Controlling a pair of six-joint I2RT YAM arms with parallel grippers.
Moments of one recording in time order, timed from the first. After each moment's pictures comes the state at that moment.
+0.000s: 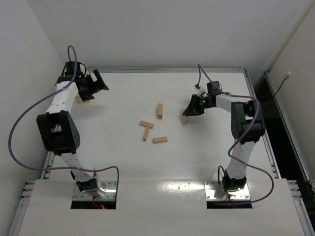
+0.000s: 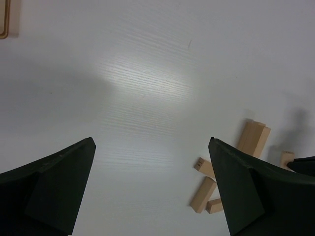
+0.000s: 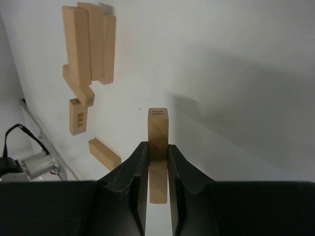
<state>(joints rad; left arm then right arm) 0.19 1.79 1.56 -0.66 0.29 -0.37 0.08 1.99 1.23 -0.30 -0.73 0.20</state>
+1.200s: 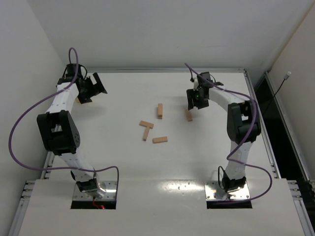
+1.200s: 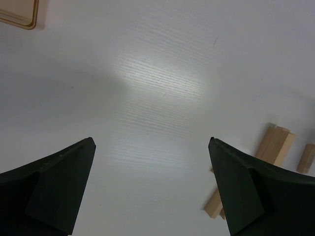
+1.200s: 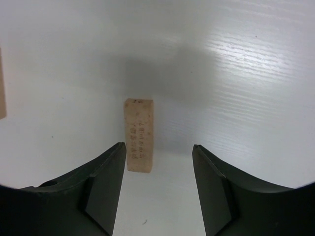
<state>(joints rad) 0.19 1.79 1.53 -0.66 0.21 -0.34 0.18 2.01 1.44 -0.52 -0.13 0.04</state>
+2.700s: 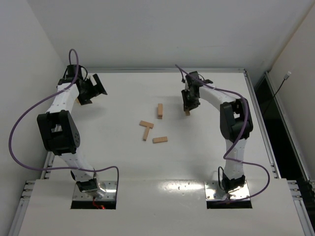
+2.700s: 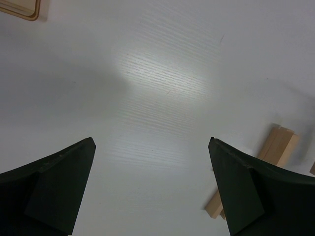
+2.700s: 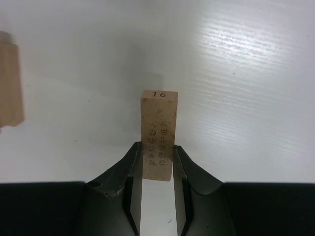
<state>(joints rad) 0.19 1.79 1.51 -0.66 0.20 -0.36 0.30 2.09 1.55 -0.63 -0.02 0.11</state>
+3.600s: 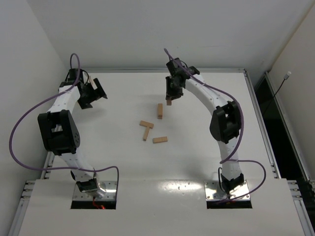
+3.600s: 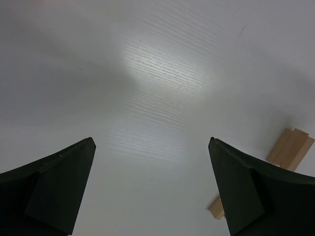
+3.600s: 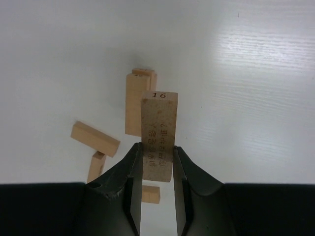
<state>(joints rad) 0.19 1.79 1.45 -0.64 0.17 -0.38 0.47 2.16 2.01 -0.89 0.02 0.44</state>
